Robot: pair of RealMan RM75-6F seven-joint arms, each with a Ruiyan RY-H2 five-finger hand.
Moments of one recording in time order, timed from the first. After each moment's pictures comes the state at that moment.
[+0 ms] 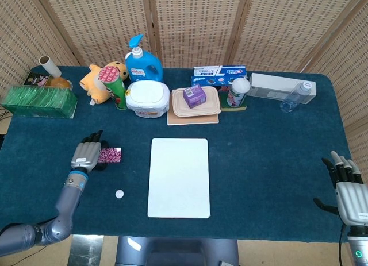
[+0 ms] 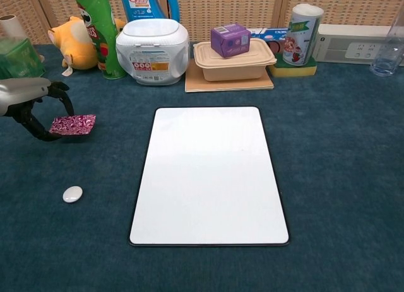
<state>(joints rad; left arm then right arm) -0.68 -1.46 -0.14 -1.59 0.65 1.04 0.60 0.05 -1.08 0.07 -1.65 -1.49 1.49 -0.07</state>
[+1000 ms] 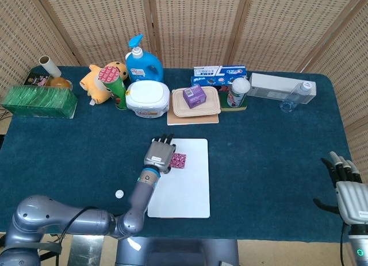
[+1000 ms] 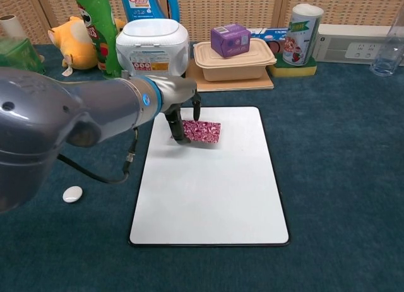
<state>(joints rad) -1.16 -1.84 -0.31 -1.51 0.25 1.14 1.07 0.07 -1.05 0.06 -1.65 -1.47 1.45 -0.03</state>
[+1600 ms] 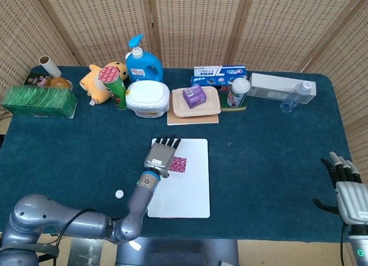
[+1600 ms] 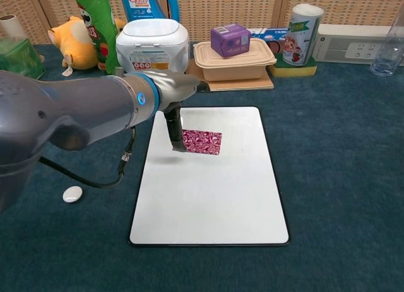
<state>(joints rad) -1.14 -1.79 -0.28 -1.62 0.32 1.20 1.05 0.07 -1.05 0.06 -1.65 -1.48 1.45 -0.03</state>
